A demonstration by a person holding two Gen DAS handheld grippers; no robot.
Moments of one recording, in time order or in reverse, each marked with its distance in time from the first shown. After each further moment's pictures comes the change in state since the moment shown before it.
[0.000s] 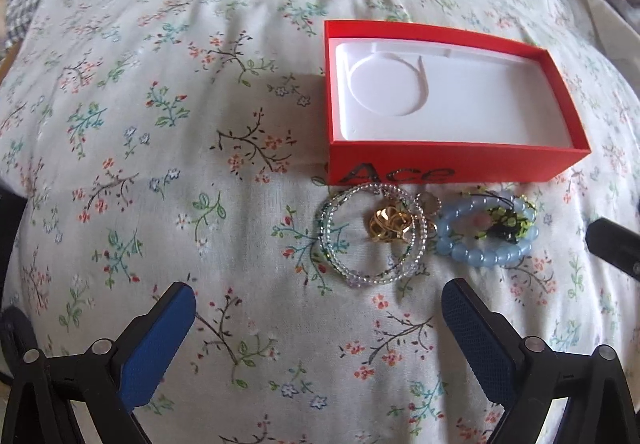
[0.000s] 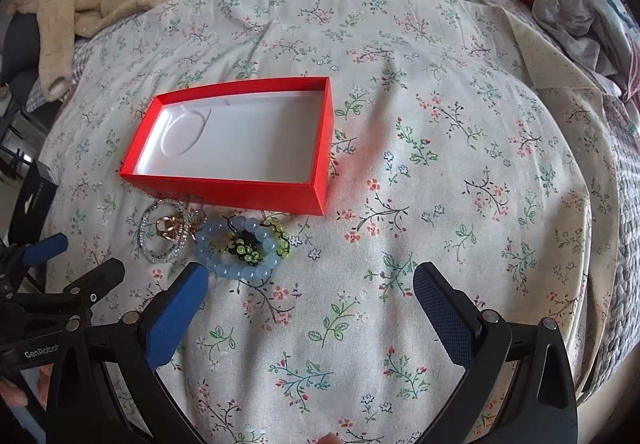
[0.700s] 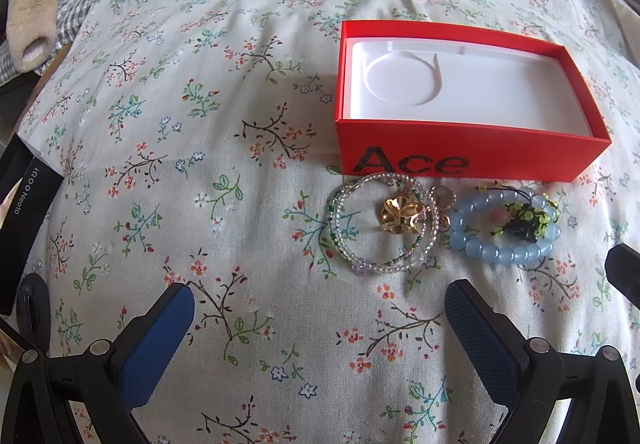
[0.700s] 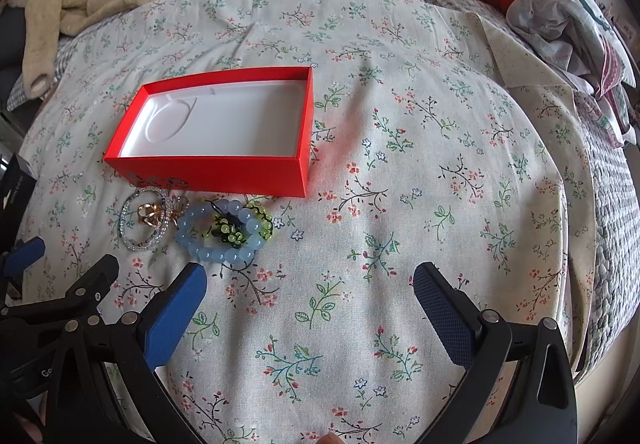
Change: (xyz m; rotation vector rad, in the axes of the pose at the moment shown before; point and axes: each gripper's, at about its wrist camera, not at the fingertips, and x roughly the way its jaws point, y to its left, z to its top) left arm -0.005 -0.021 -0.034 -0.068 -0.104 0.161; right arm -0.005 0.009 -0.026 0.011 -0.053 -0.130
